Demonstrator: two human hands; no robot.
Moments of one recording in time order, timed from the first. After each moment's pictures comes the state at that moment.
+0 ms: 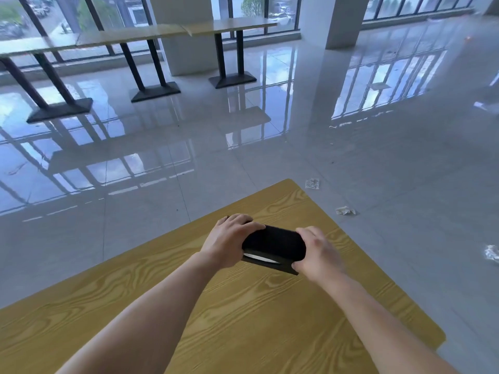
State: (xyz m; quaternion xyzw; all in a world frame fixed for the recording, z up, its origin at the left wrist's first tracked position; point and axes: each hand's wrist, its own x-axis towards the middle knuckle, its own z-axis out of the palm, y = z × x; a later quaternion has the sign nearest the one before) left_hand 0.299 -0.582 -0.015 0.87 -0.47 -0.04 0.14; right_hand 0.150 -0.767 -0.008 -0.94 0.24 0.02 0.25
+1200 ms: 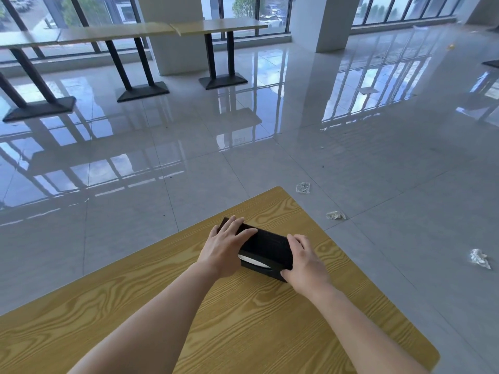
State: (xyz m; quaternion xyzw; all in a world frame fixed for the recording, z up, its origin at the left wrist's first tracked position) left_hand 0.322 -0.618 -0.050 0.89 -0.43 -0.07 0.11; right_hand 0.175 -0.787 -0.040 -0.94 0.24 0.04 0.26
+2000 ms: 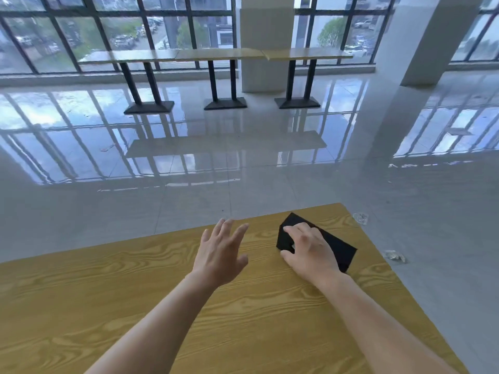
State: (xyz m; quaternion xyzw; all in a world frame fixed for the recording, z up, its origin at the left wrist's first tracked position) left_hand 0.243 -0.459 0.015 0.97 -0.22 0.02 0.09; right_hand 0.195 -0.675 0.031 -0.98 0.03 -0.03 0.19
